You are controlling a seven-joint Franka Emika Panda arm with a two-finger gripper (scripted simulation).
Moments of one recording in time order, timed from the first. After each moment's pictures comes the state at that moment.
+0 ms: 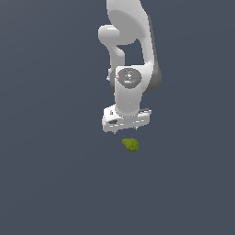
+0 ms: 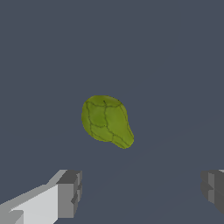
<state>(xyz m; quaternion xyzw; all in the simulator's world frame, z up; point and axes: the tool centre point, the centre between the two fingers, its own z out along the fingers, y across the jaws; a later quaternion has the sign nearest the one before) 0.001 0.037 0.134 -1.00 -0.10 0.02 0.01</state>
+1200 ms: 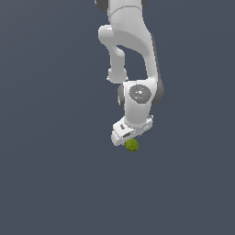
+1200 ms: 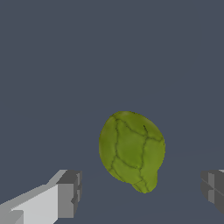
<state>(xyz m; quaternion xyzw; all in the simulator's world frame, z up) 0.018 0.069 0.083 -0.97 -0.25 0.00 0.00</state>
